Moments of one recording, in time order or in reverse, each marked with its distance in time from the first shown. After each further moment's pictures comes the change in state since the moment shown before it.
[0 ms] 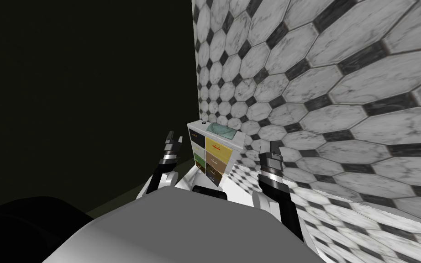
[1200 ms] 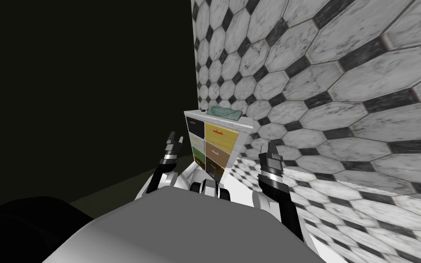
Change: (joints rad) left arm -0.005 0.036 -0.005 0.017 -0.001 -0.003 0.000; right arm 0.000 0.000 0.000 0.000 0.000 0.000 0.000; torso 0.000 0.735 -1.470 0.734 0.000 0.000
